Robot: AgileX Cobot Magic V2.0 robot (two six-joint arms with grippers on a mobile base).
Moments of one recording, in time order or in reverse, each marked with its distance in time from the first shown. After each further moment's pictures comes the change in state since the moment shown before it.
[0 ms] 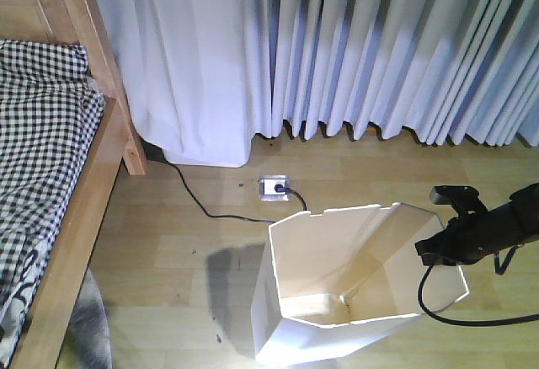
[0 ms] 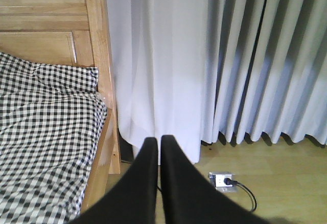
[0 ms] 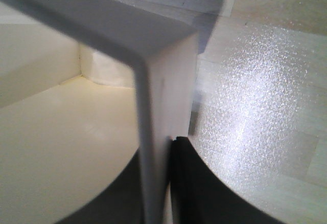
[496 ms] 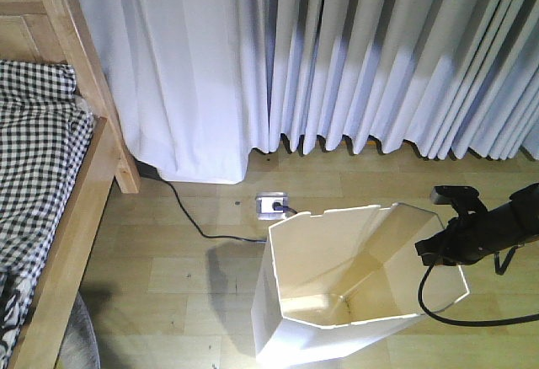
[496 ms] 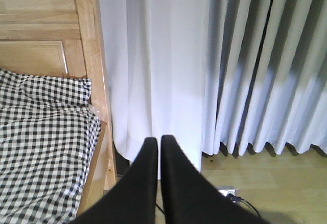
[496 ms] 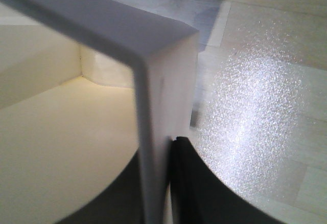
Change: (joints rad) left arm 0.000 0.000 0.000 0.000 0.000 0.000; right arm 0.000 0.000 0.000 0.000 0.000 0.000
